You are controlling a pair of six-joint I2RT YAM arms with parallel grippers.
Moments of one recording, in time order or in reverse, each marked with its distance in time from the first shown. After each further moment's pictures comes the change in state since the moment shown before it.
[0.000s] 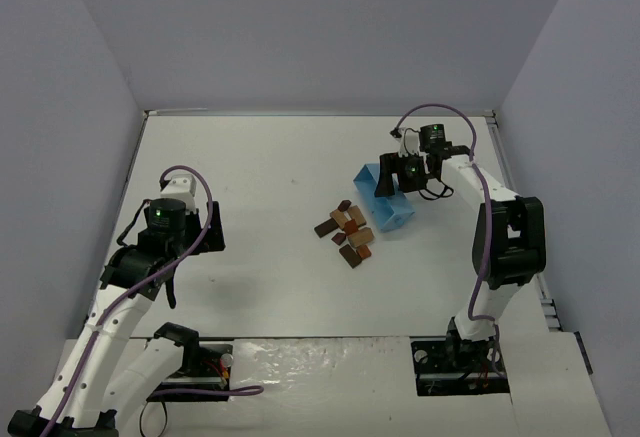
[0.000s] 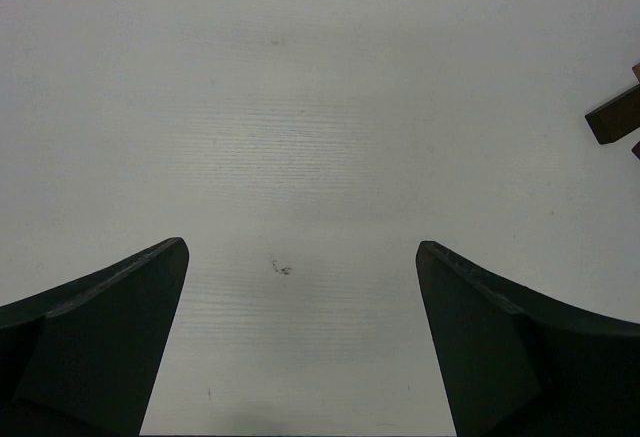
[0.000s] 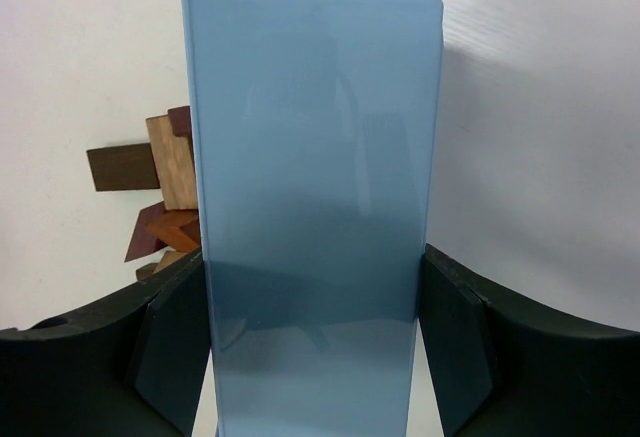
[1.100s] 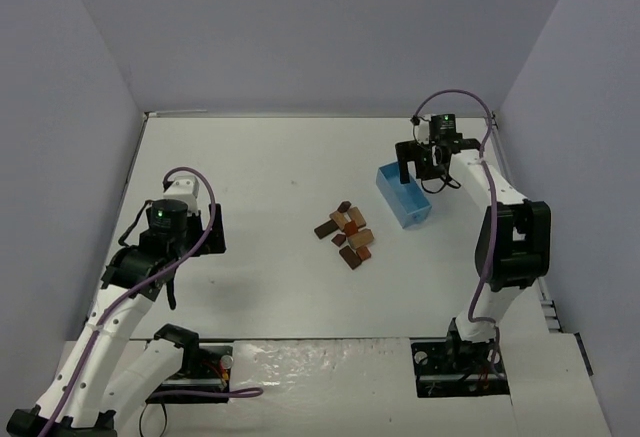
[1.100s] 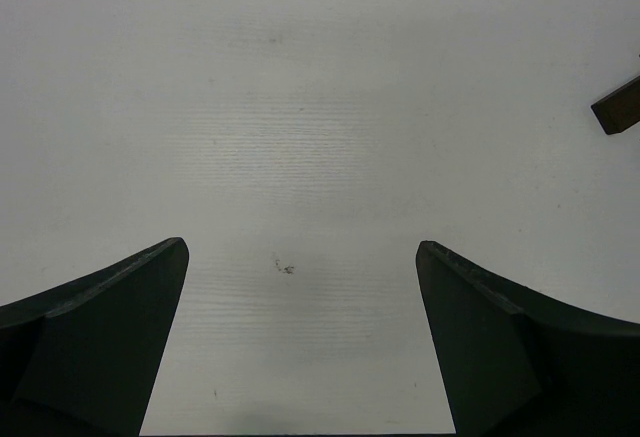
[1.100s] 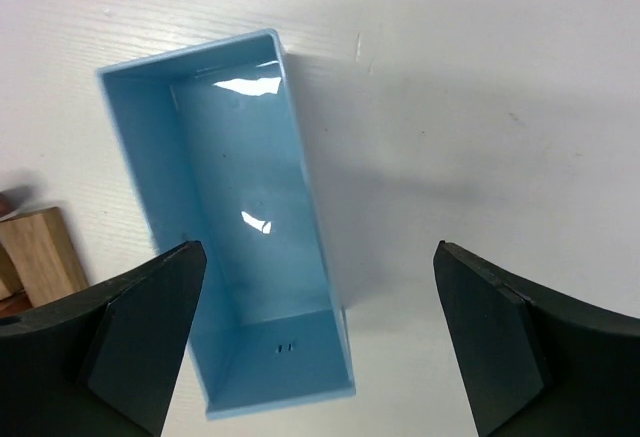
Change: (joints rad) left arm -0.011 0.009 0.000 0.000 0.000 0.021; right arm -0.037 0.003 0.083 -0.003 0.388 -0.020
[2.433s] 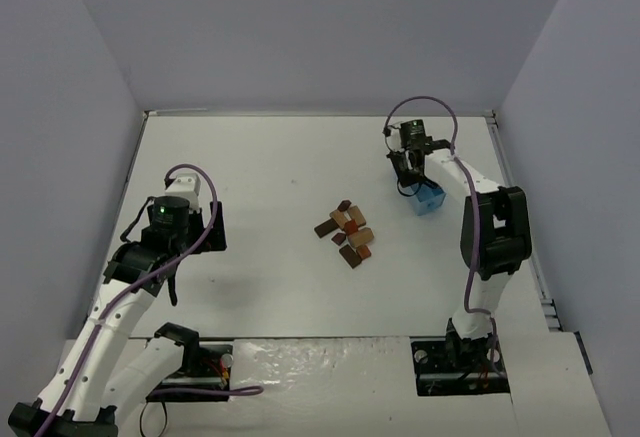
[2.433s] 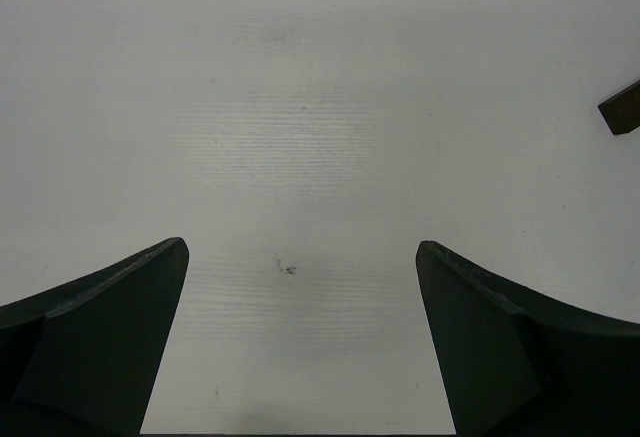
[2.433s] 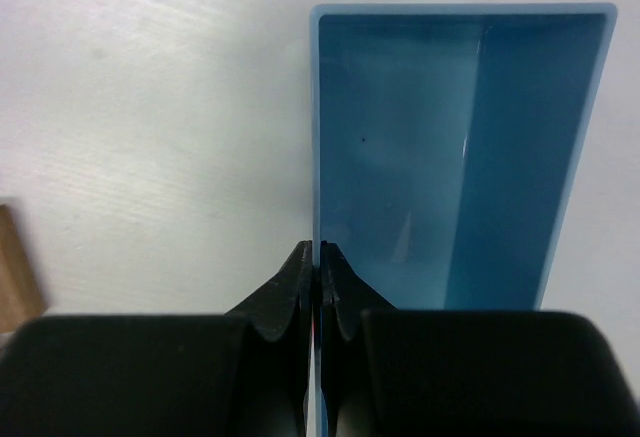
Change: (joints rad) left arm 0.000 0.023 0.007 0.000 -0.005 -0.001; right arm 0.127 0.100 0.018 0.004 0.158 -0.100
